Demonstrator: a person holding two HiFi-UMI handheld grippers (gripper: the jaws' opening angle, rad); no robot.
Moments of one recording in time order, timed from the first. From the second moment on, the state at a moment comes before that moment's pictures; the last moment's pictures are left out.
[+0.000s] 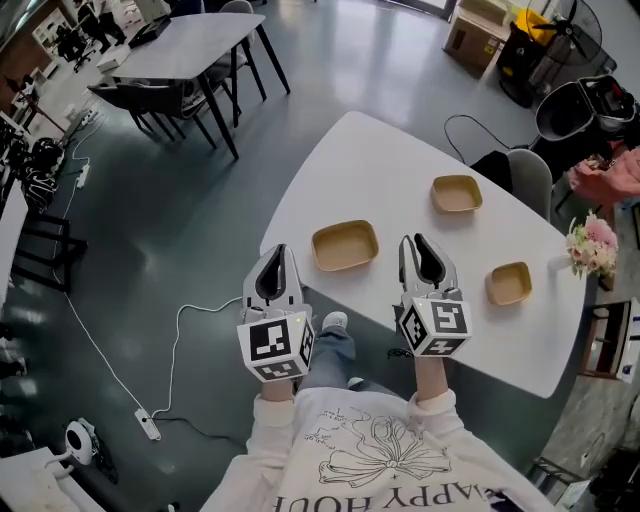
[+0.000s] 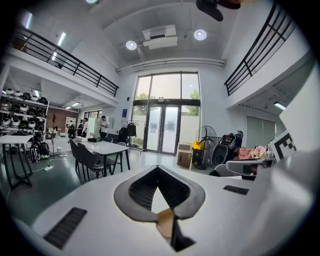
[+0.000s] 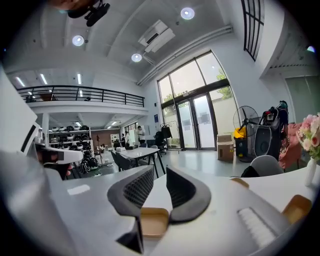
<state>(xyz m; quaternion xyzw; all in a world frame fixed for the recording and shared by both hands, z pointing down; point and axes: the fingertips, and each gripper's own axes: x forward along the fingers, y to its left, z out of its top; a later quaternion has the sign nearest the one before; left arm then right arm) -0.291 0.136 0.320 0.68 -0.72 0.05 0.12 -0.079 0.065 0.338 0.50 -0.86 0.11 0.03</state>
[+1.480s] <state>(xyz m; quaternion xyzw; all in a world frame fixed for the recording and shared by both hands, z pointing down) -0.322 0.047 0.487 0.68 -0.67 0.15 0.28 -0.122 -0.009 0.544 0.47 -0.82 0.25 0.22</state>
